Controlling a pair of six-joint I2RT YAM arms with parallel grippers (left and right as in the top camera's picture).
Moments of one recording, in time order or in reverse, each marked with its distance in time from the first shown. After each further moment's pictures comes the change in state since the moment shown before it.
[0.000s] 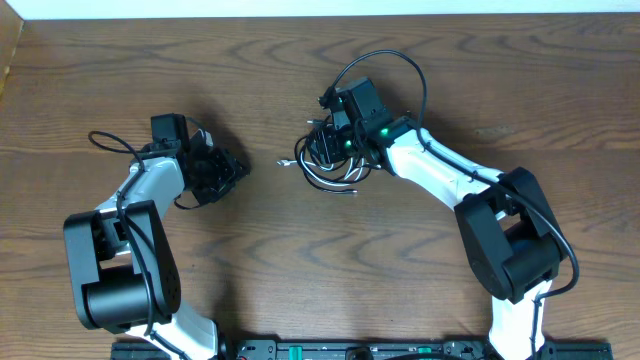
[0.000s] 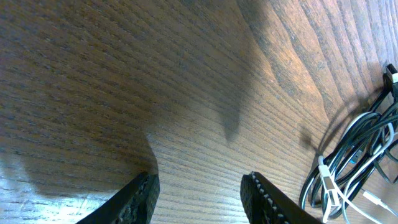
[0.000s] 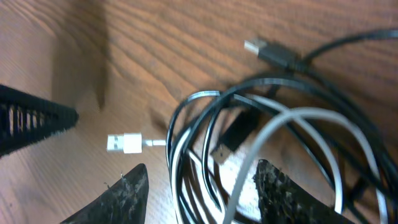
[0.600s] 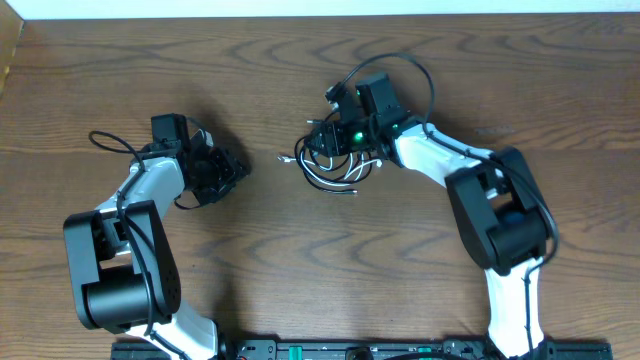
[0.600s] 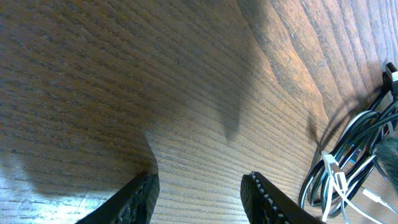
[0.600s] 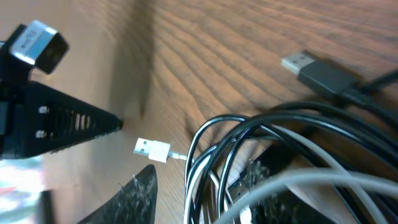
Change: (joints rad) left arm 0.000 0.000 0.000 -0.002 0.003 0.000; right arm -0.099 0.163 0.000 0.251 -0.410 0.054
